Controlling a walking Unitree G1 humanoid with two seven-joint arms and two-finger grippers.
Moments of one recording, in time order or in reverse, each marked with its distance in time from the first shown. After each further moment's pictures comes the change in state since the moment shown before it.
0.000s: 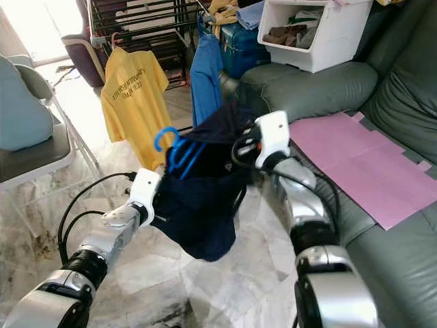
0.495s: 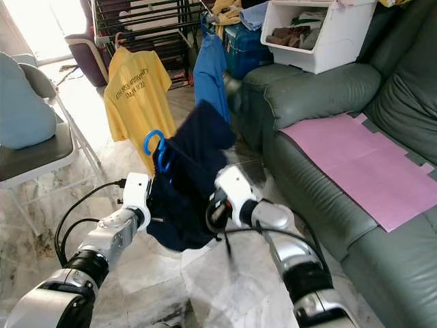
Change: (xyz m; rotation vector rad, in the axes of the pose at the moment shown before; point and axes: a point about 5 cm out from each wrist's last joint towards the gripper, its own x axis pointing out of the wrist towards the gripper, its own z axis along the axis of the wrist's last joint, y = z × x) left arm 0.001 0.007 -0.009 -0.151 0.066 0.105; right arm -0.035 0.064 -0.057 -0.076 0.267 0.424
